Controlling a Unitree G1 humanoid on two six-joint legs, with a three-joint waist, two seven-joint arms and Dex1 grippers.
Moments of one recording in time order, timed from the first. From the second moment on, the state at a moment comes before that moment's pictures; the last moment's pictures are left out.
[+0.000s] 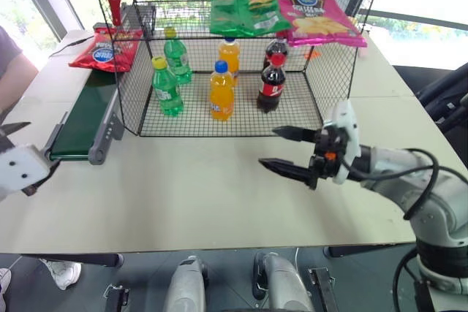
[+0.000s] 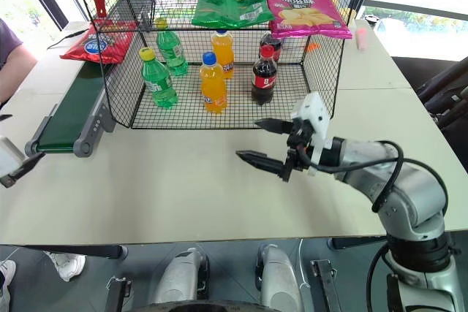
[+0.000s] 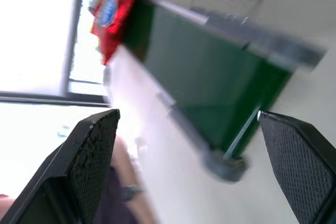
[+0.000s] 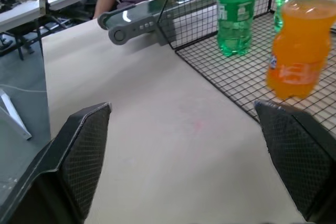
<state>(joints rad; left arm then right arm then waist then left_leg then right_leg) 0.38 1.04 0.70 -0.17 0.14 -0.19 -0.60 -0.30 -0.65 -0.09 -0.57 0.81 0.87 0.72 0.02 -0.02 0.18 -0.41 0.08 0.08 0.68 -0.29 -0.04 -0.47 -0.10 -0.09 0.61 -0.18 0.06</state>
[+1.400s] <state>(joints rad) -0.02 1.13 0.26 0.21 0.39 -0.38 -0.39 -0.28 -0.73 -0.05 -0.62 0.73 0.80 0.70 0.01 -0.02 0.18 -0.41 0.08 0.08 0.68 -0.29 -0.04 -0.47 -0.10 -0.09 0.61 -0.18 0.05</state>
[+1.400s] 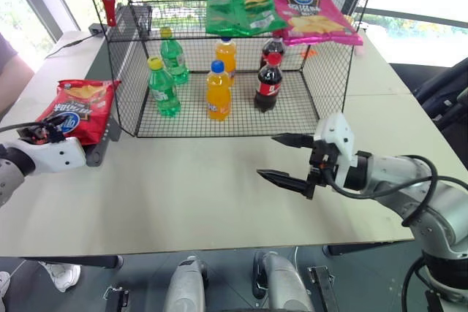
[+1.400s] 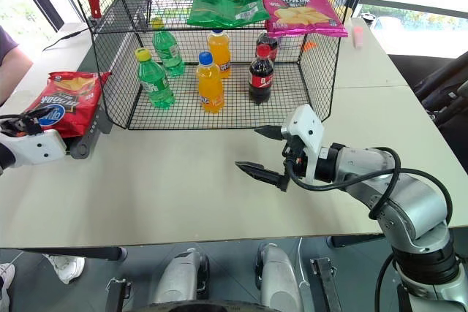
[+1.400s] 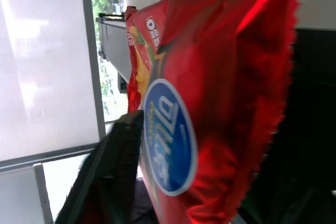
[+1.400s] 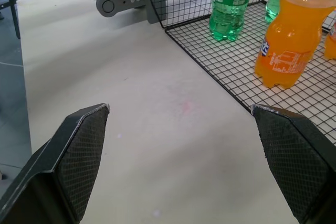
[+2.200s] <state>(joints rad) 0.15 0.82 0.68 -0.57 0.69 -0.23 -0.14 -0.43 -0.75 -0.02 -0.36 0.59 0.68 0.82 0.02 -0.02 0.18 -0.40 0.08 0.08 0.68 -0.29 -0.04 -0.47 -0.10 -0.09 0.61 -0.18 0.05</state>
